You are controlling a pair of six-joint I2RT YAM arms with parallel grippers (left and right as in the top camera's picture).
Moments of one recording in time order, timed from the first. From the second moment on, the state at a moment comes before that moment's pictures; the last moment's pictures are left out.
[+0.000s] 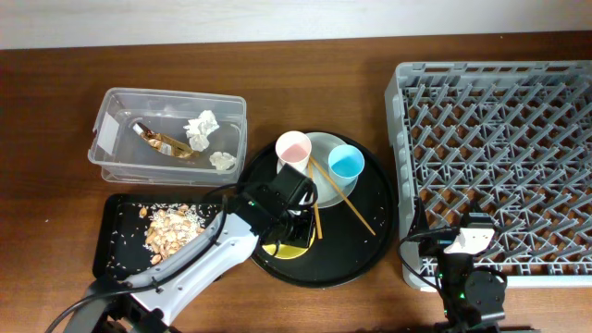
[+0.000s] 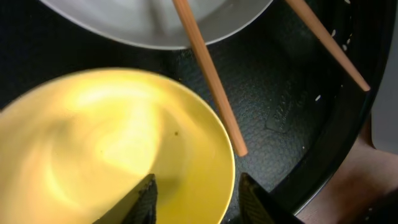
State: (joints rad) left arm -0.70 1.55 0.95 -0.61 0.17 -0.46; right arm 0.11 0.02 0.01 -0.06 0.16 0.06
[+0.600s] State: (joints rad) left arm -0.57 1.37 1.10 -0.53 0.00 -0.44; right arm 0.11 0.02 0.01 -0.06 0.17 0.06
